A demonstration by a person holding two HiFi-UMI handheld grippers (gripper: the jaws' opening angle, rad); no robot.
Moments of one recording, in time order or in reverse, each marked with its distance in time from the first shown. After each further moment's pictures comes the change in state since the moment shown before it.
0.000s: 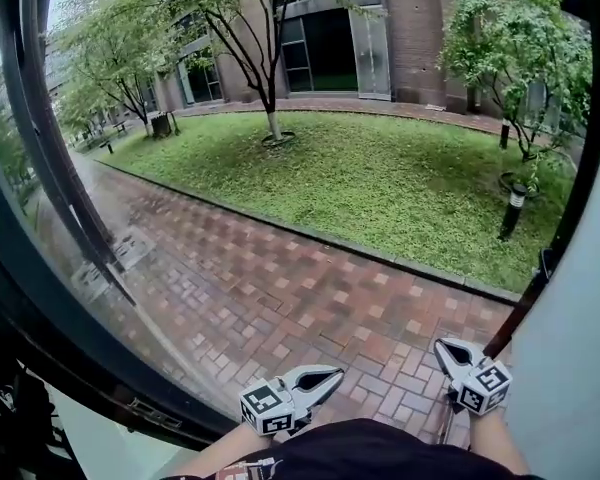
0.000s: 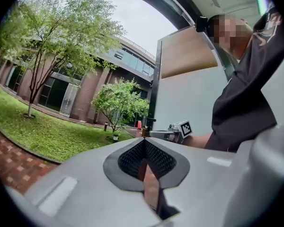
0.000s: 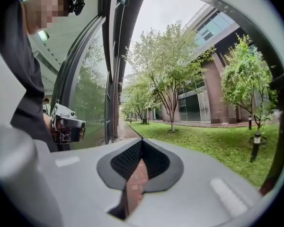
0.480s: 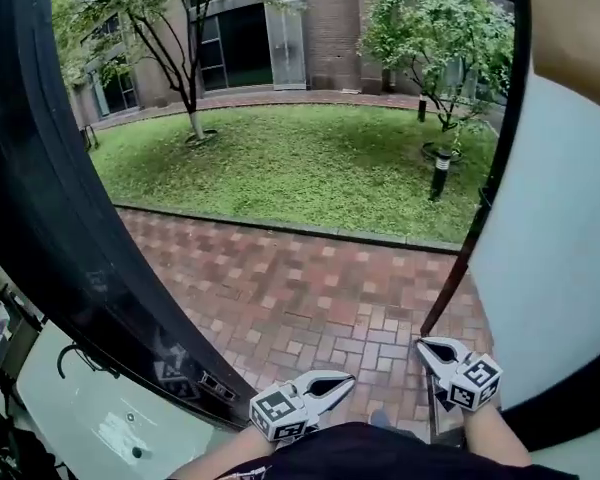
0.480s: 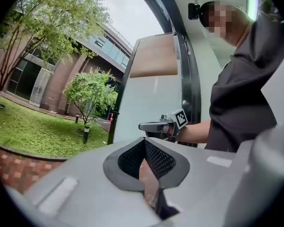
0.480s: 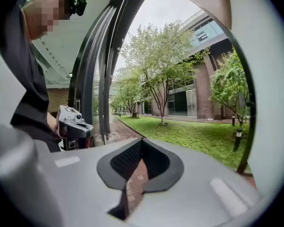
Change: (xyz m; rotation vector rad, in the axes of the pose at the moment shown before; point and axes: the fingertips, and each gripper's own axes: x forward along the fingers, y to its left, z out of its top) left arm -0.137 -0.132 -0.024 -0.003 0.069 -0.339; right arm -0.088 0.228 0.003 0.003 0.073 -0.161
